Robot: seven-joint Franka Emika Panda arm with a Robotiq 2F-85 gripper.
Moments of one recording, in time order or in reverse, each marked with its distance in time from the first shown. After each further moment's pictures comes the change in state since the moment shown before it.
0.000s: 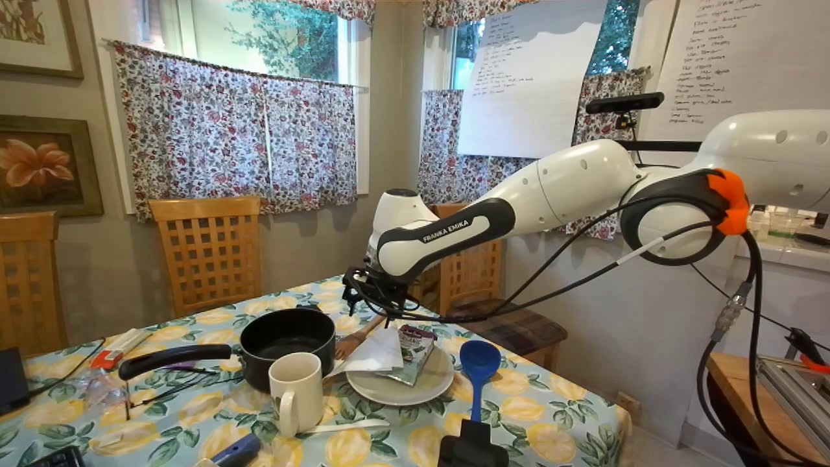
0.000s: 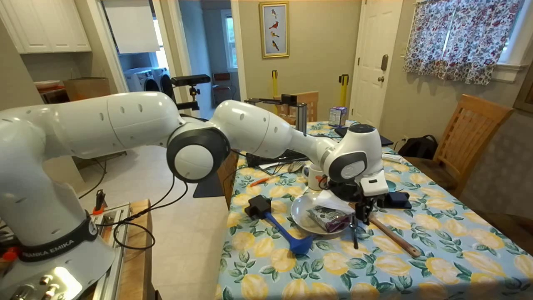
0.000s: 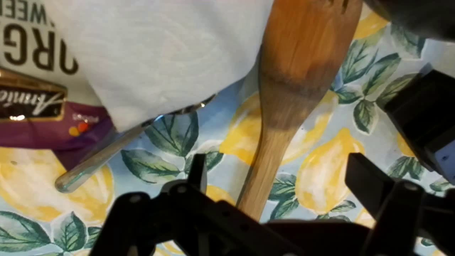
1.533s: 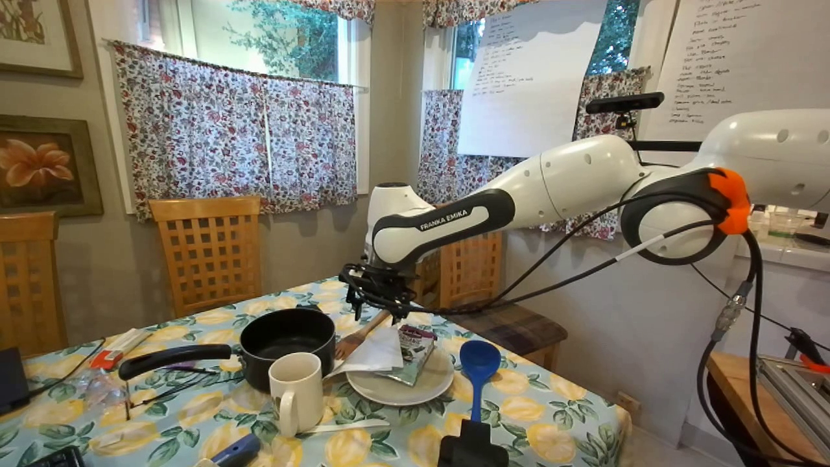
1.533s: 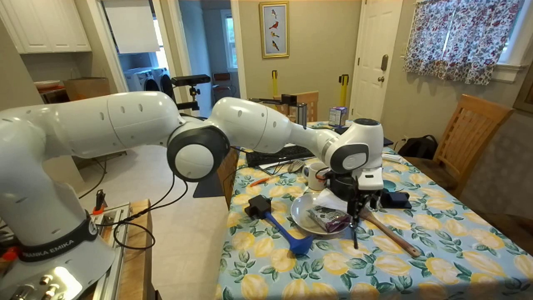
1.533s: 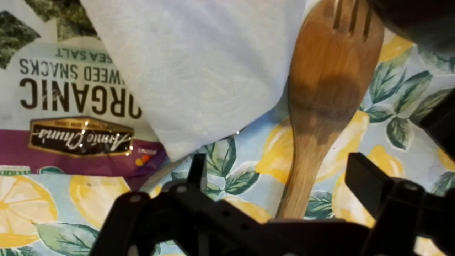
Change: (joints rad) arm 0.006 -0.002 0.005 0.060 0.000 -0.205 0.096
